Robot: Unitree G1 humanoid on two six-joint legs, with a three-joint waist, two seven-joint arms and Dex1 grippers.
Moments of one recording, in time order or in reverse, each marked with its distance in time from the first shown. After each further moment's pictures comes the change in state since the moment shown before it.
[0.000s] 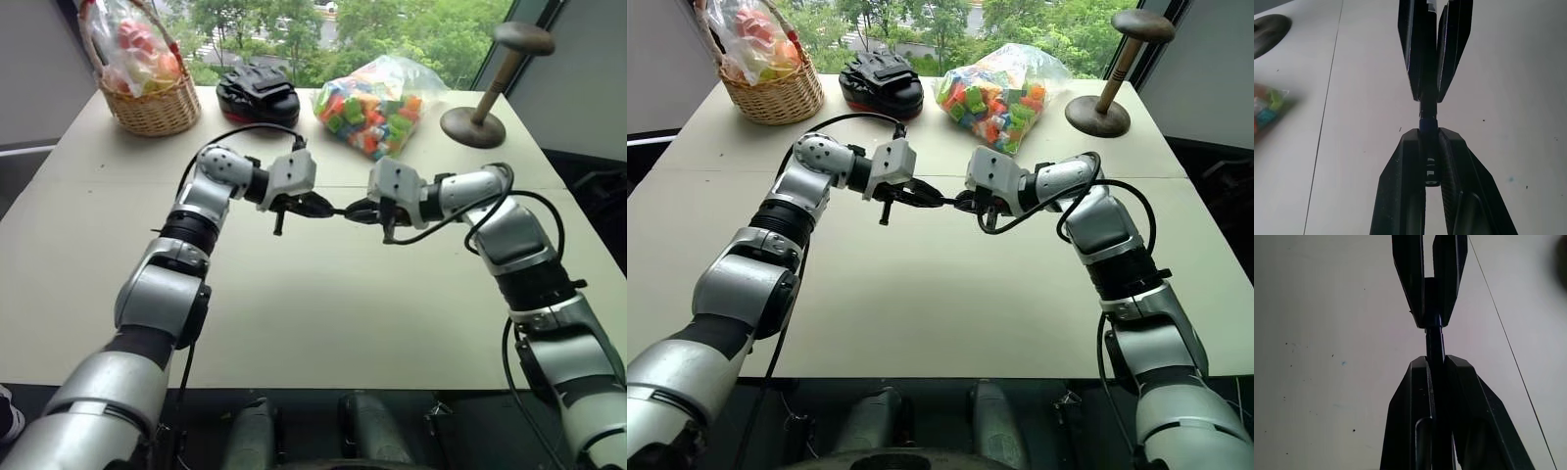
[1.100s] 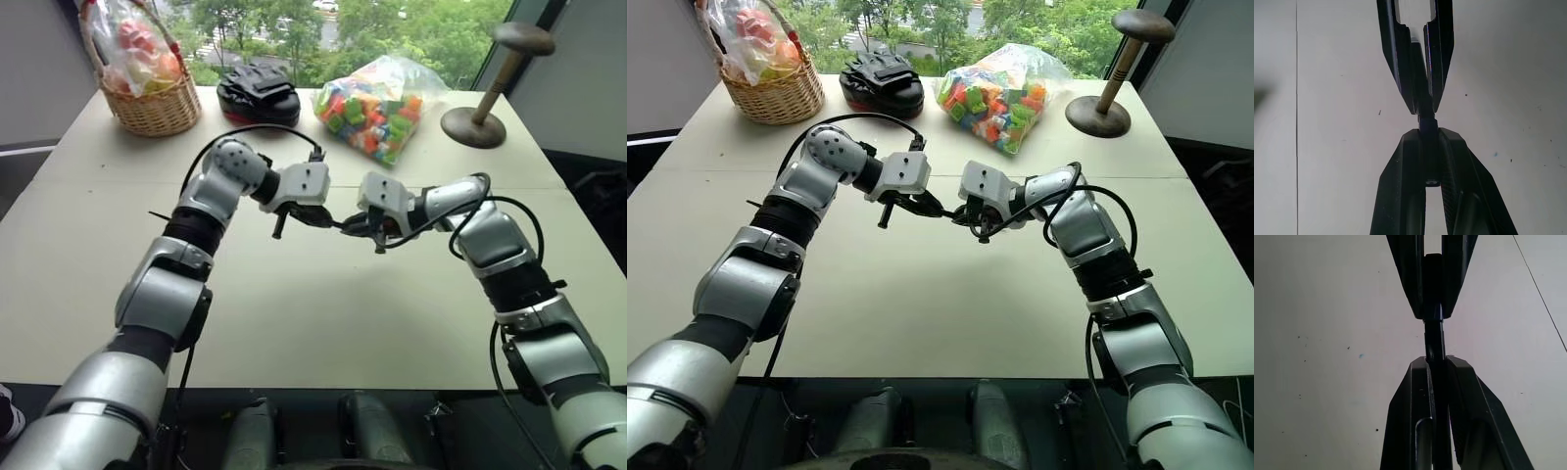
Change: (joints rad) left arm 0.028 0.007 -0.067 -0.165 0.119 0.083 -0.046; right arm 0.000 0.067 0.024 0.069 -0.039 0.072 0.033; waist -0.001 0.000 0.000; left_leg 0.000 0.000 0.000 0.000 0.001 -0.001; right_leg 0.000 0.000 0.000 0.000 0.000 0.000
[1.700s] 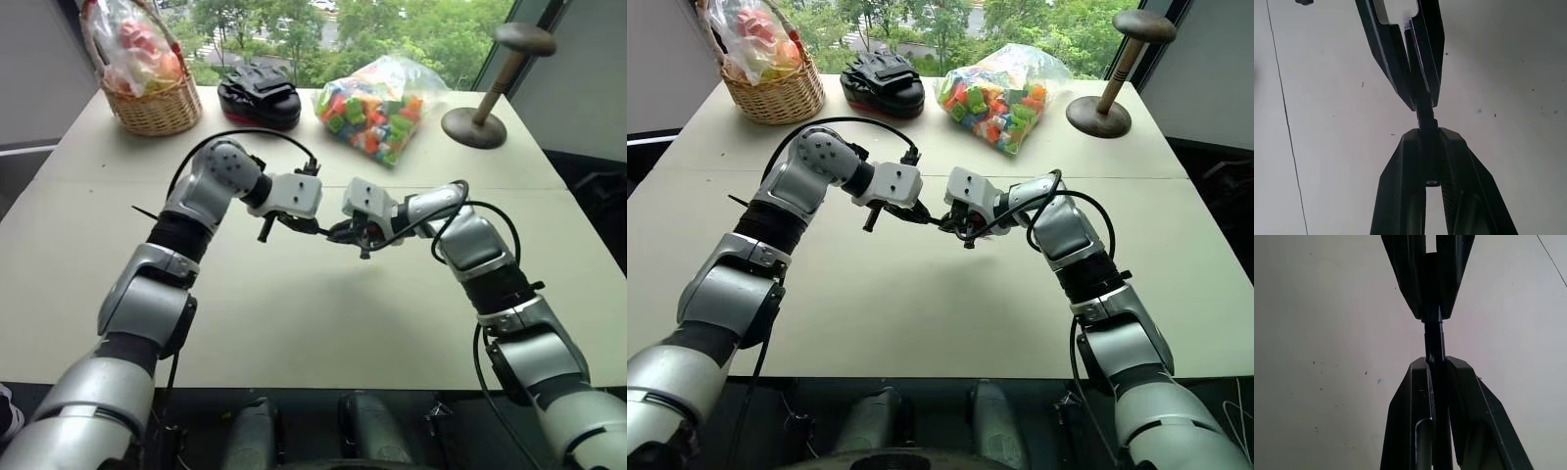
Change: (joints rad) left arm 0.032 0.077 -0.076 -0.129 0.068 -0.031 -0.024; right arm 0.000 0.080 0.011 0.017 -0.006 0.080 -0.022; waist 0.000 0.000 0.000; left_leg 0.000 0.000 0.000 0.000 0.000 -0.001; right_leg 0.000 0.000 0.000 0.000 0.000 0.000
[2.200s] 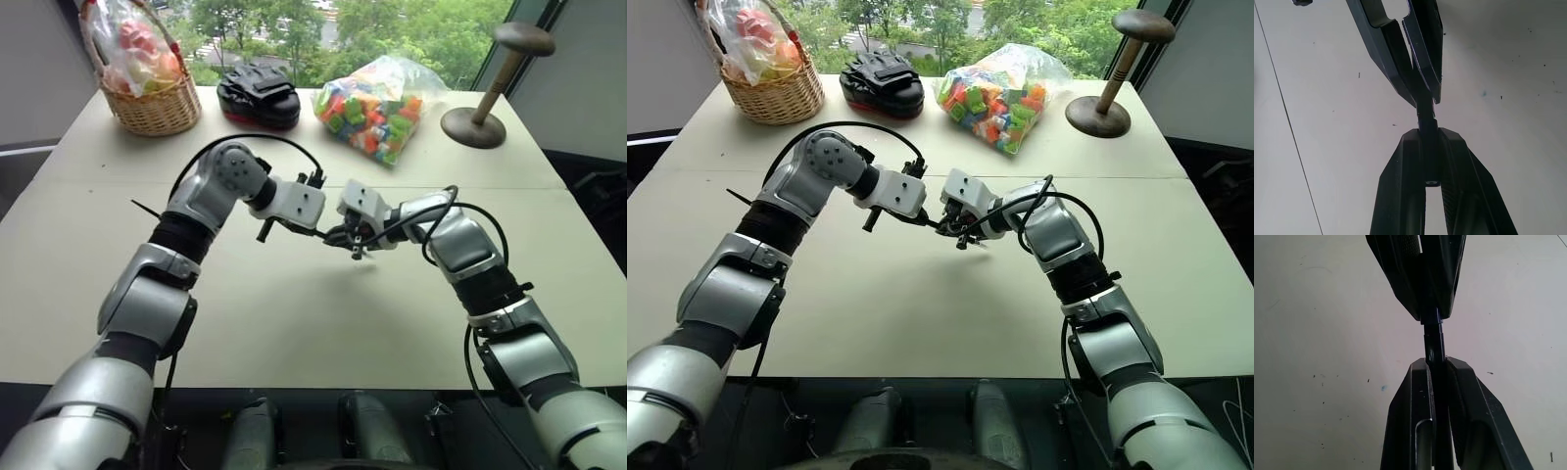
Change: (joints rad) left arm 0.000 -0.001 -0.022 -0.003 0.054 -0.051 0.035; right arm 0.000 0.030 -0.001 0.005 0.023 0.090 -0.046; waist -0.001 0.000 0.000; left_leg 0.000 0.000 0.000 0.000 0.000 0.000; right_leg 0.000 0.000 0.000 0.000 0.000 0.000
